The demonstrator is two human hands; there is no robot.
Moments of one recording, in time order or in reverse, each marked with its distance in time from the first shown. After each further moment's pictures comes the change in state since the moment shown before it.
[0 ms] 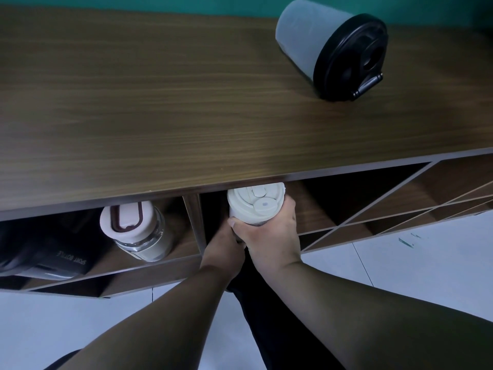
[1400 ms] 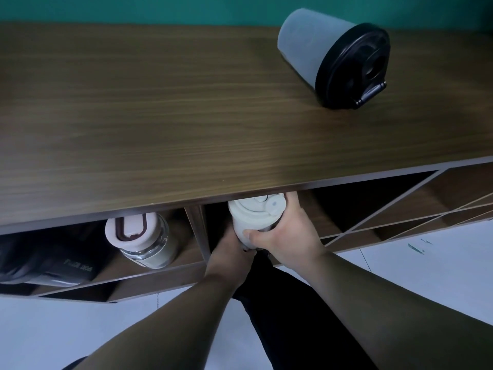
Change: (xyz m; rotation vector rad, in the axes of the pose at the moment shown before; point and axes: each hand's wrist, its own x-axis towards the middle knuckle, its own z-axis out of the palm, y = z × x) left_hand 0.007 -0.005 0.007 -0.200 0.015 0.061; right_hand 0.031 -0.007 -0.032 -0.243 -0.277 -0.182
